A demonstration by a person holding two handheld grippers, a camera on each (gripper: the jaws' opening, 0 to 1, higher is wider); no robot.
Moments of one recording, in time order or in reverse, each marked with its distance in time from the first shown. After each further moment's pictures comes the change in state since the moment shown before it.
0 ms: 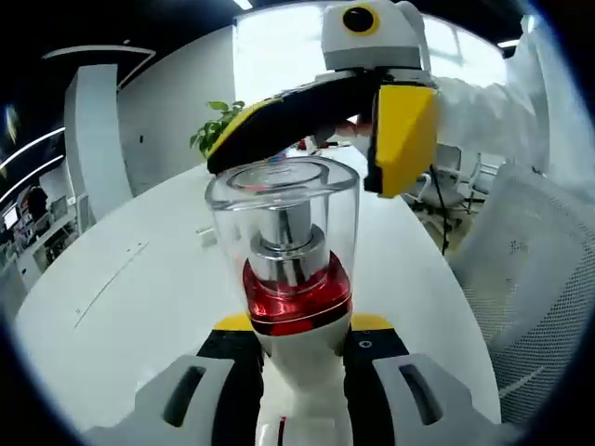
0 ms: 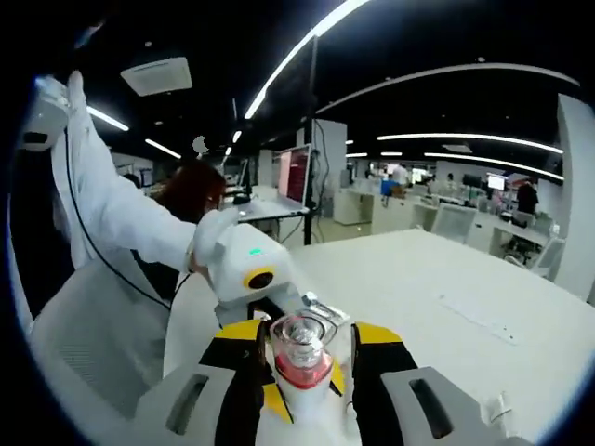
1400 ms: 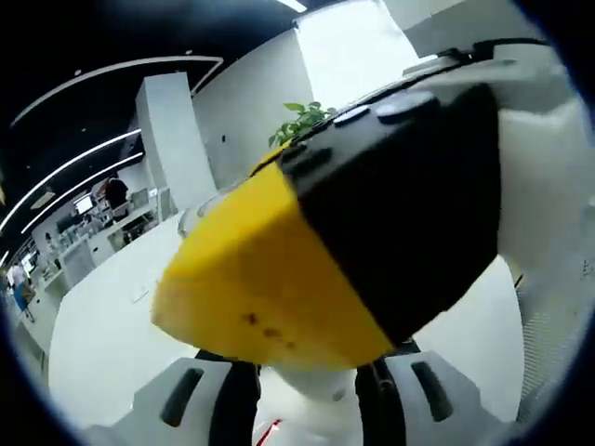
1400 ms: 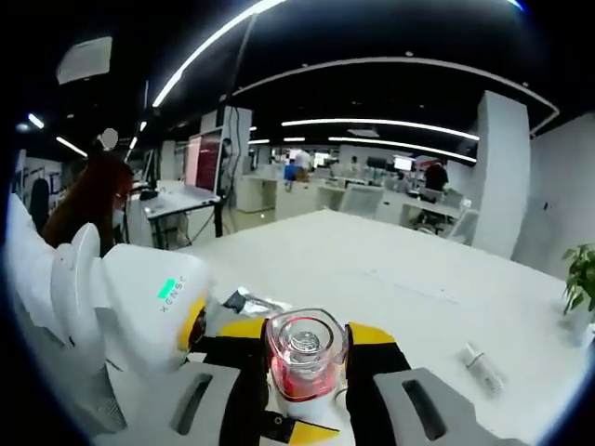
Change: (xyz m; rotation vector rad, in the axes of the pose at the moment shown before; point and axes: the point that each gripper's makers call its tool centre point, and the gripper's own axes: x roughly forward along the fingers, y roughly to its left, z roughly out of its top) left arm 0.001 0.026 0.006 -0.060 -0.004 0.493; right arm 0.019 -0.012 -0.005 0.096 0.043 -0.533
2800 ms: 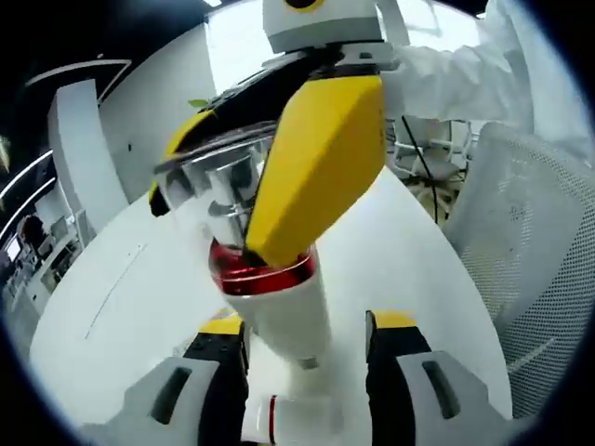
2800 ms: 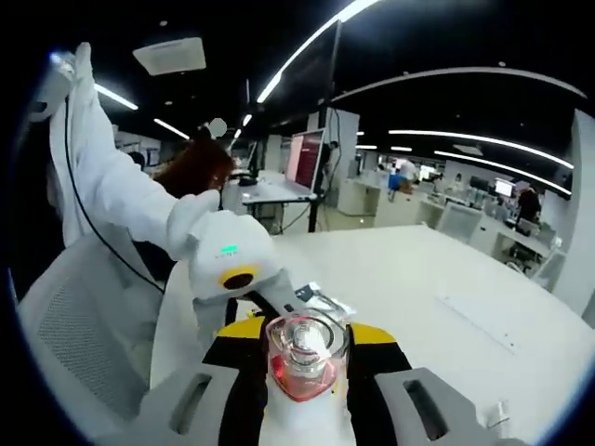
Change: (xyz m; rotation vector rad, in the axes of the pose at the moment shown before) left arm -0.018 -0.016 -0.021 0.141 0.046 -0.365; right arm -0.008 0.010 -0.002 -0.163 -0.023 0.460
